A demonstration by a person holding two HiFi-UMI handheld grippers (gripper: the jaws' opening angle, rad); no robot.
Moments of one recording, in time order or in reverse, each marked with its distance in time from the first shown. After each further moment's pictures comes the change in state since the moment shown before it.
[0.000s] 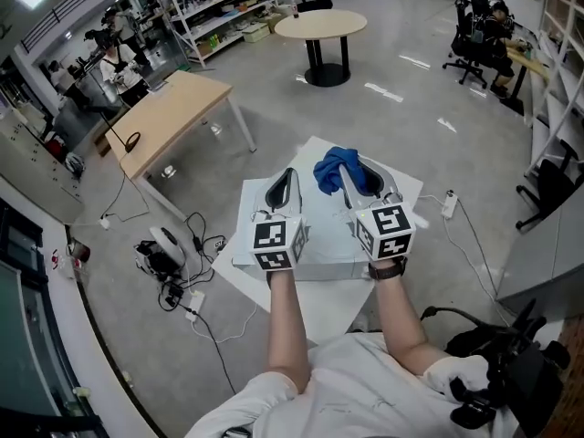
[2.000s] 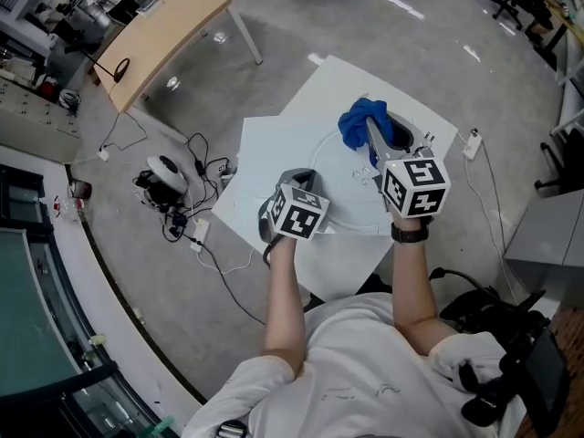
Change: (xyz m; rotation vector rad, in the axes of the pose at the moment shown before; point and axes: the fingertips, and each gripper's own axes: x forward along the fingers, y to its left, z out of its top) left arm -0.016 -0.005 -0.248 0.193 0.888 -0.209; right arm 0.062 -0.041 -0.123 0.159 0.265 0.022
